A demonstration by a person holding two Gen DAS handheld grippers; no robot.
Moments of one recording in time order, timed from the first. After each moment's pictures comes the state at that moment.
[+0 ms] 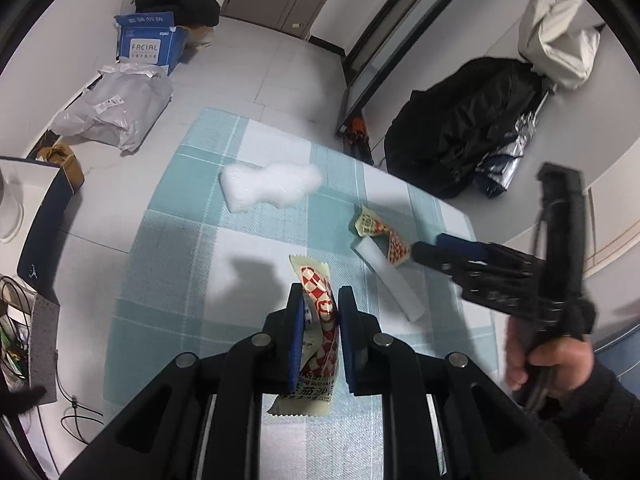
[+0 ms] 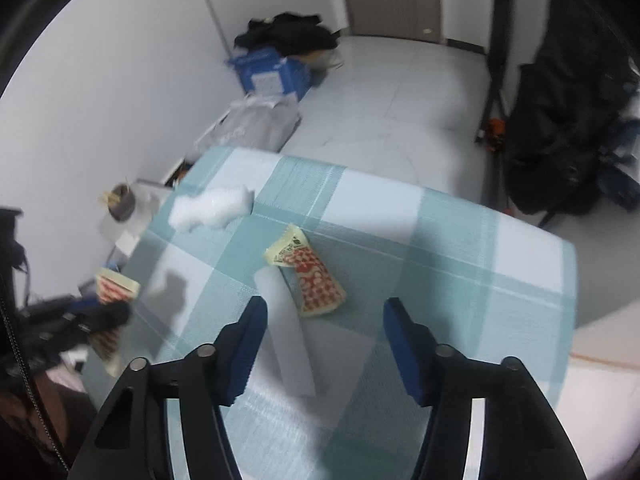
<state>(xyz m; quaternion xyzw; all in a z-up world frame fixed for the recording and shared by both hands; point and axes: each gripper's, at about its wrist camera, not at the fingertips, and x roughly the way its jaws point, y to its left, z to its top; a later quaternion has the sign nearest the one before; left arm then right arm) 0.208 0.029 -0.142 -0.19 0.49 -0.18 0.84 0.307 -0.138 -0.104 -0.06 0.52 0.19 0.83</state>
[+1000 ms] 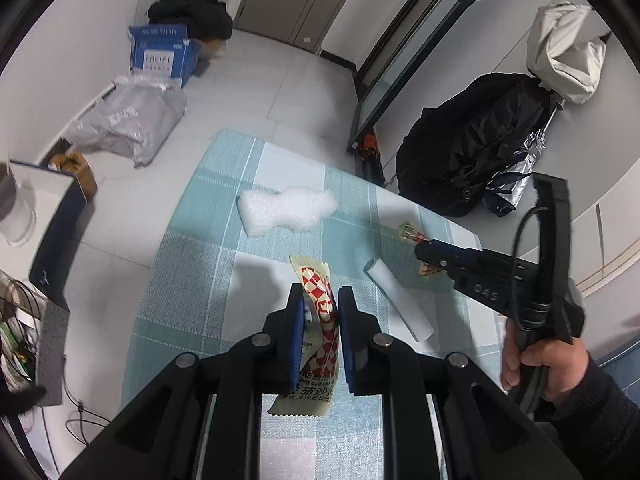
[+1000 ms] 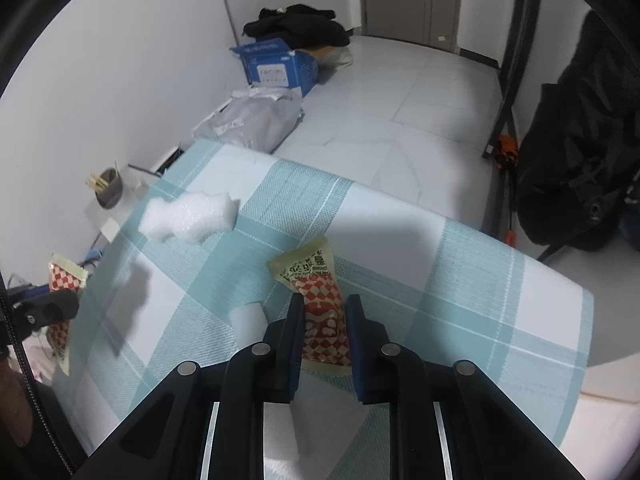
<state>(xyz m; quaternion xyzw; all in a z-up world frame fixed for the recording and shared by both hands) 0.204 0.033 -0.129 -0.18 0.46 -0.15 0.86 0.320 -0.138 -0.107 -0.07 0.50 0.18 0.84</state>
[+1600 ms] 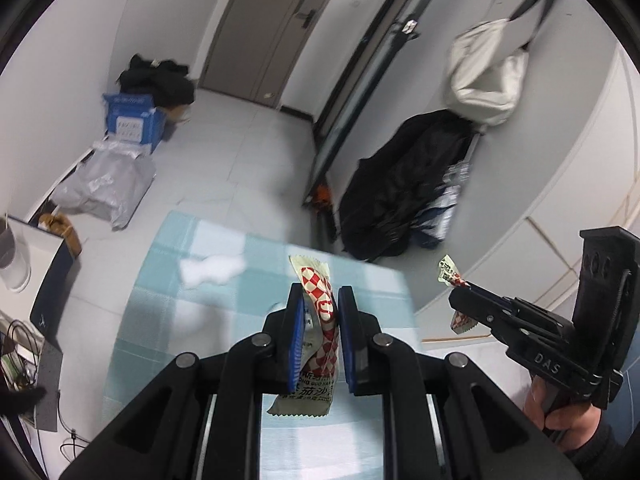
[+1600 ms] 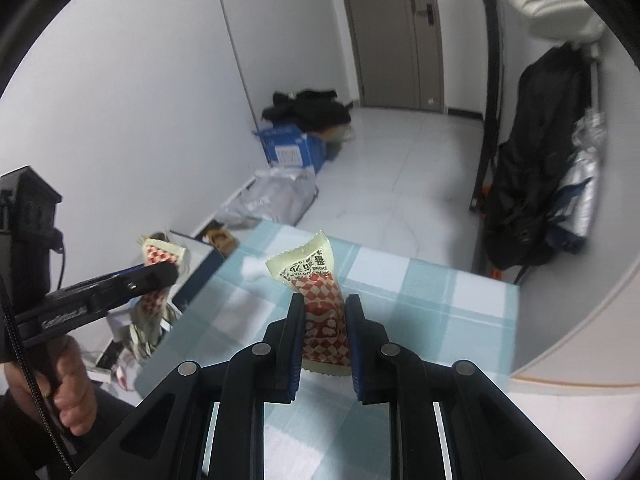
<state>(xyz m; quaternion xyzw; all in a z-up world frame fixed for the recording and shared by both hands) 0.152 -0.009 -0.035 -0.17 0.36 -0.19 0.90 0.192 -0.178 0.038 -0.01 0.38 0.20 0.90</state>
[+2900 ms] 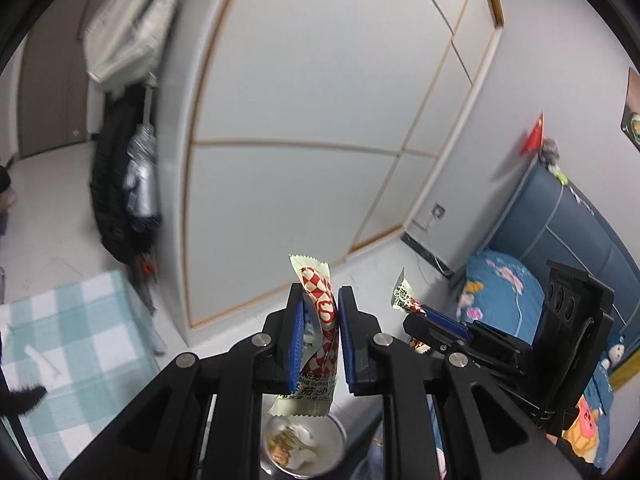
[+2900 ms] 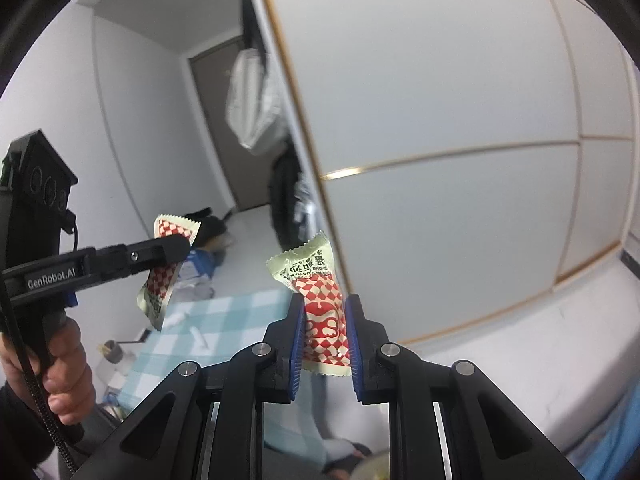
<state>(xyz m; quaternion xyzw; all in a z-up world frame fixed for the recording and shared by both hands) 0.027 -0.301 0.055 -0.02 0.35 -0.47 0.81 -0.078 -0.469 0.124 0.12 0.25 -0.04 0.96</state>
